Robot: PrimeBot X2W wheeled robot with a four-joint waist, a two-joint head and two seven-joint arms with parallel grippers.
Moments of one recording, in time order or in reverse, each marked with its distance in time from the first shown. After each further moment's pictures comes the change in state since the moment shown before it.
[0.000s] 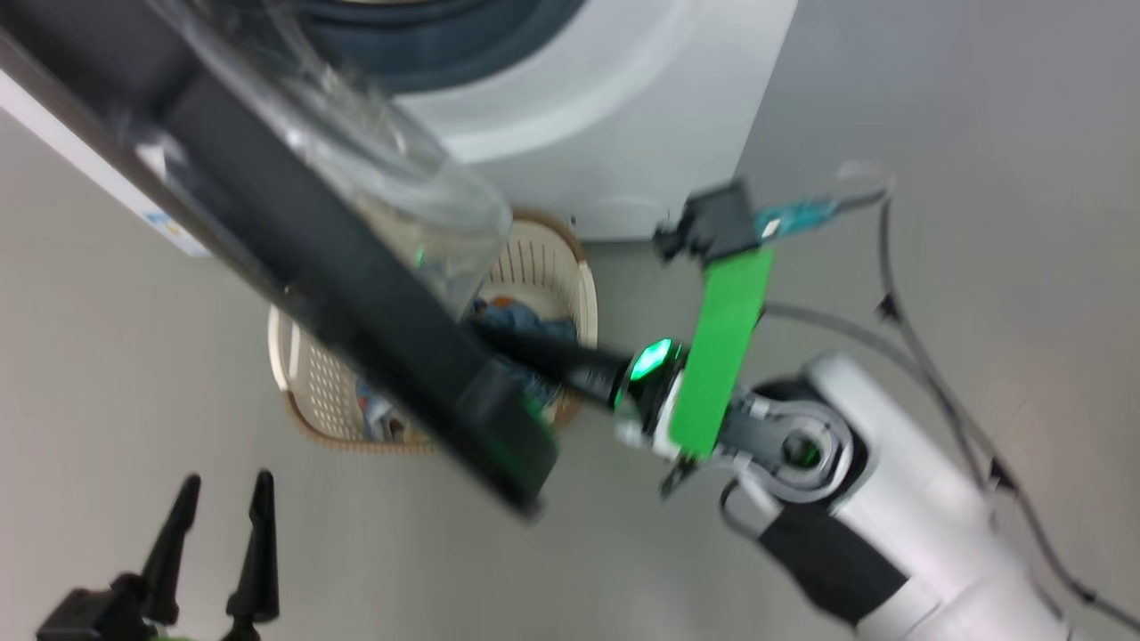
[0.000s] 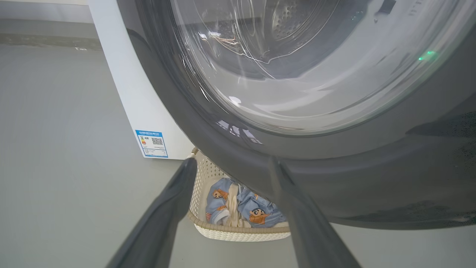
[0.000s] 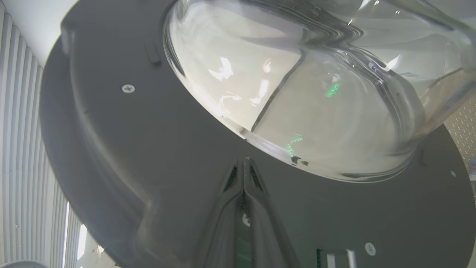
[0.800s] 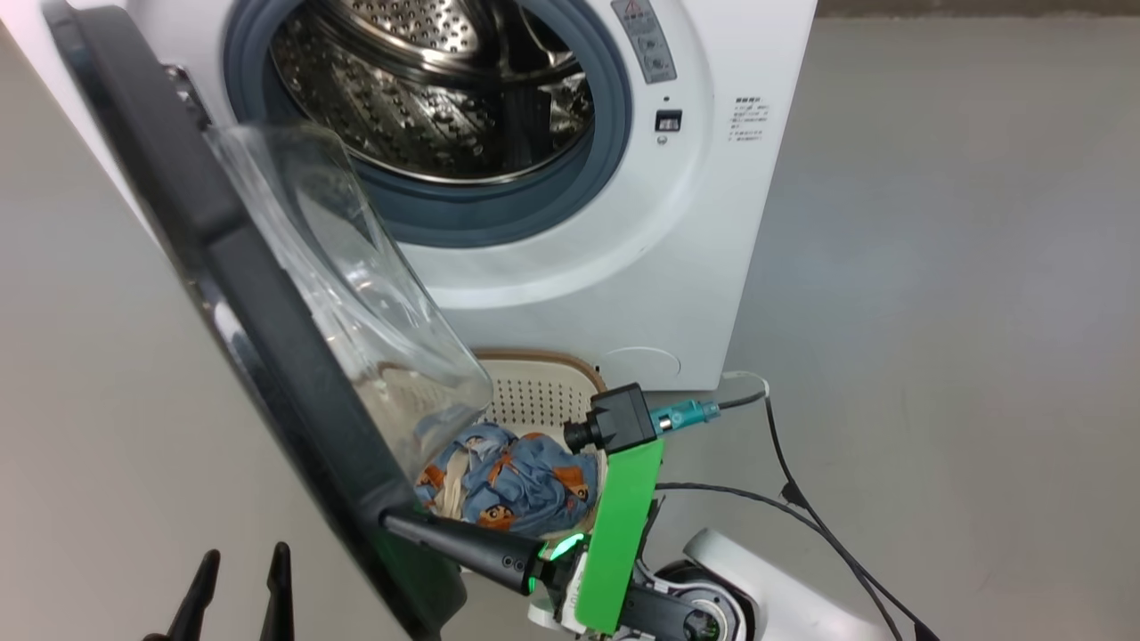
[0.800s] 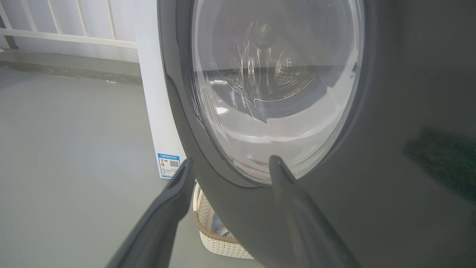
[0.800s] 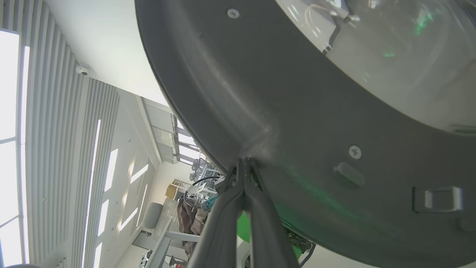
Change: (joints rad) left arm 0.111 0.001 -0.043 0.023 -0.025 0.026 0.000; right arm 0.155 0.047 0.294 0.053 0.123 0.001 -0.251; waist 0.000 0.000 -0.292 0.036
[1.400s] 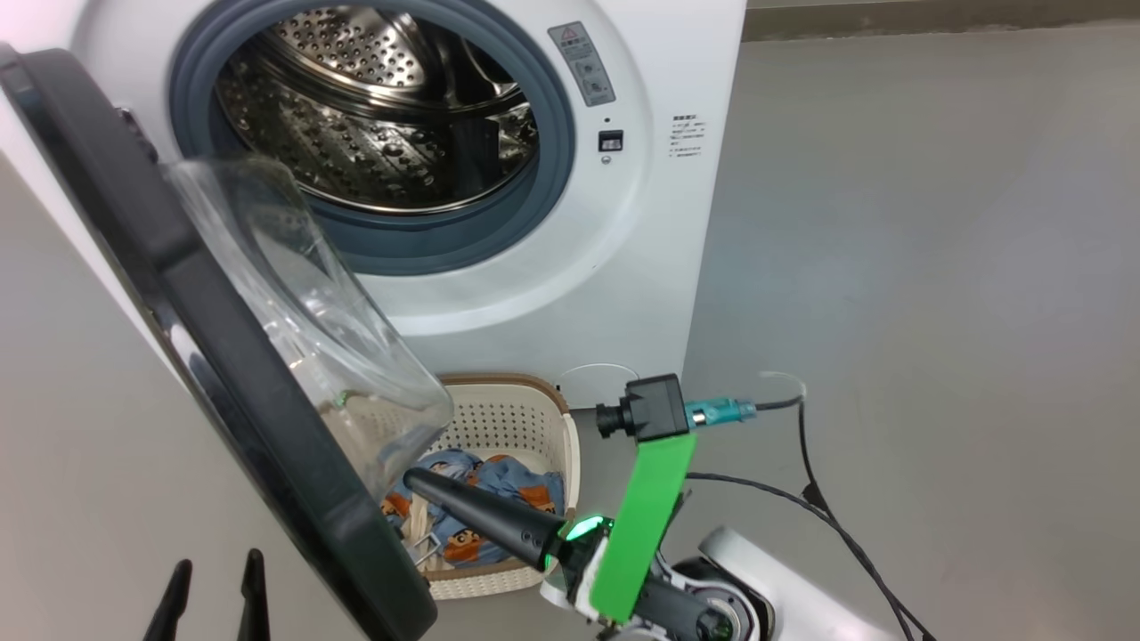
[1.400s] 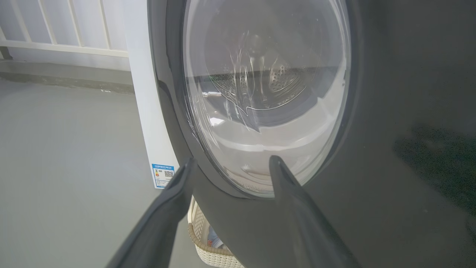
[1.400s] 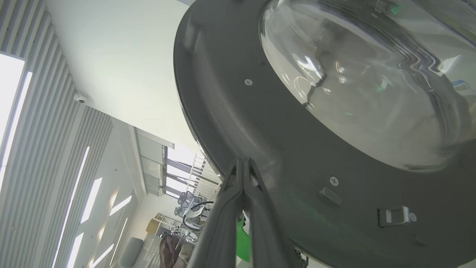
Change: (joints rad) left arm 0.016 0.000 0.035 -0.010 0.000 0.000 0.000; right arm 0.033 0.003 -0.057 -0.035 -0.048 0.000 -0.073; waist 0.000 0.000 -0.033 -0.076
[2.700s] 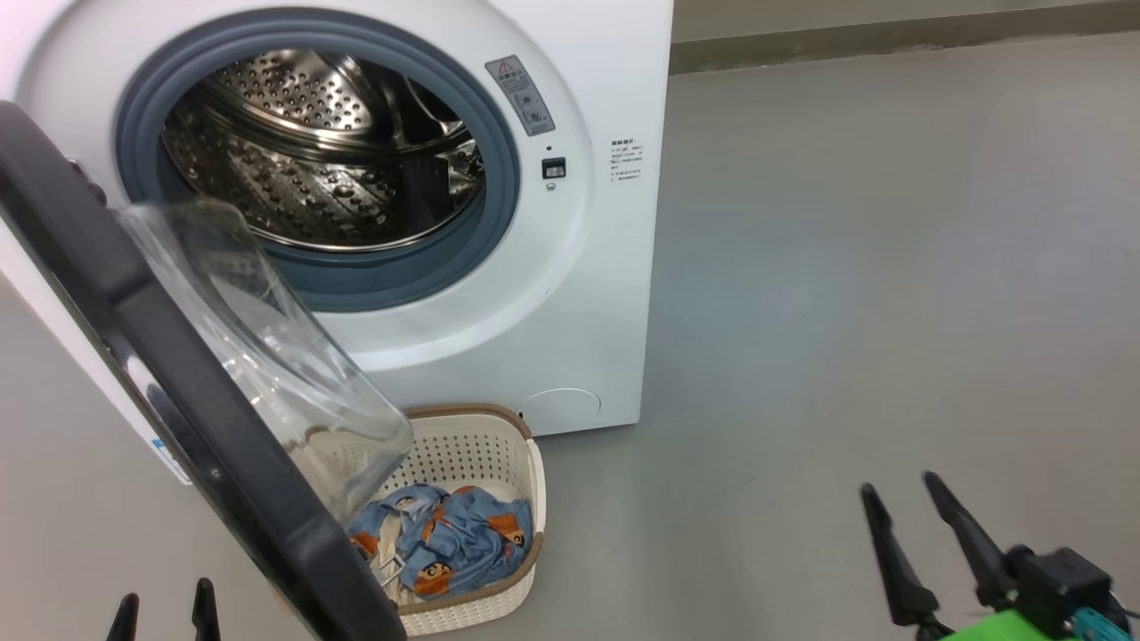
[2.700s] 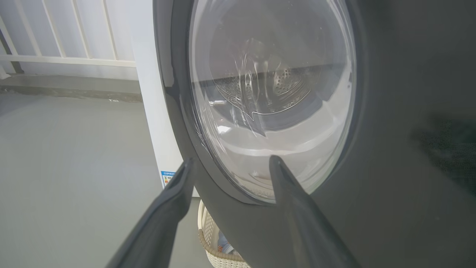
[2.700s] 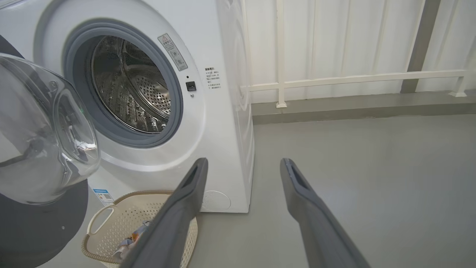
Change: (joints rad) left arm 0.044 0.000 0.088 -0.005 0.032 -0.012 0.000; right arm 0.568 -0.077 -0.812 -0.051 -1.374 0.000 -0.478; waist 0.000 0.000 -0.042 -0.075
